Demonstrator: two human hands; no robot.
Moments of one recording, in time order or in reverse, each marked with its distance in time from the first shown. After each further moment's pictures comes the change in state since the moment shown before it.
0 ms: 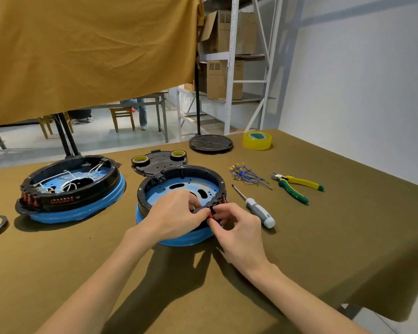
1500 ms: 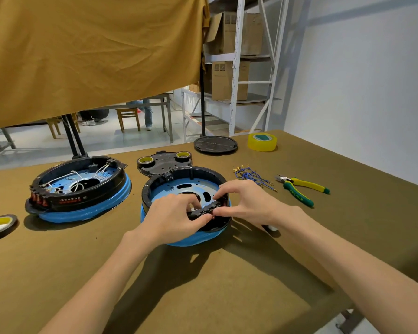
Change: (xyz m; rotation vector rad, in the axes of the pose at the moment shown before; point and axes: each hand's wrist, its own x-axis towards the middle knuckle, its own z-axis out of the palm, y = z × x) left_hand -0.005 -0.024 0.006 0.149 0.171 0.148; right_hand 0.098 0.007 -0.042 -0.321 -0.632 -0.171
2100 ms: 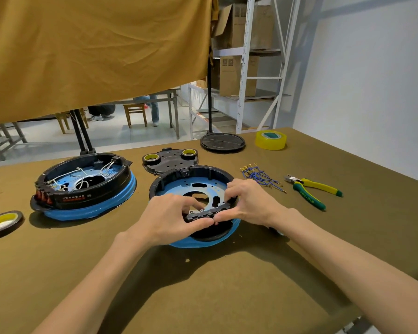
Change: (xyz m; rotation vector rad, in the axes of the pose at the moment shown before) left_hand -0.005 -0.015 -0.010 -0.024 0.036 0.073; right_hand 0.020 0.014 0.015 -0.052 0.041 -0.134
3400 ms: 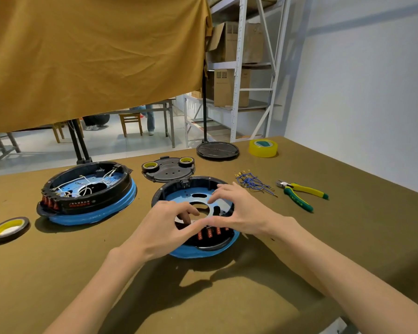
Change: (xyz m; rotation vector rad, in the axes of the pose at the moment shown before) left_hand -0.029 0.013 -0.012 -0.287 0.024 -0.058; right_hand -0.018 -0.029 -0.005 0.097 -0.037 0.077
